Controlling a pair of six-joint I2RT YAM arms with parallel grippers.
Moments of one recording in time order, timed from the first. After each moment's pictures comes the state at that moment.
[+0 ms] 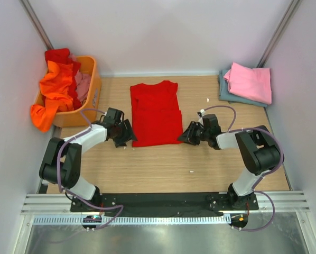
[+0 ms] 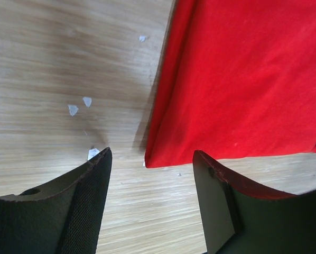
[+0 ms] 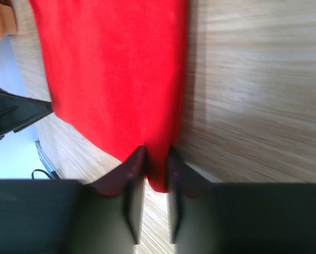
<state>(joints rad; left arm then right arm) -0.31 1.55 0.85 -0.37 0.15 -0.71 0.32 1.69 0.62 0.34 -0.50 0.77</state>
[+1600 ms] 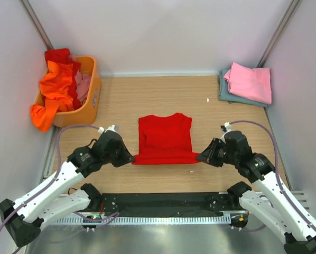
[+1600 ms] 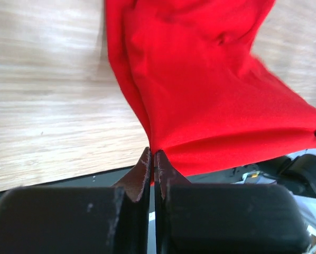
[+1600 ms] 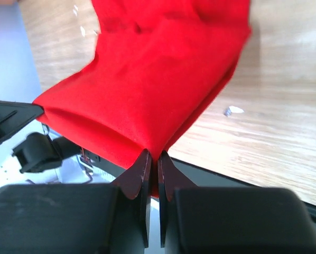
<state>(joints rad) -0.74 0.81 0.71 -0.77 -0.03 -1.03 0.47 0.60 0.59 -0.74 -0.27 0.89</state>
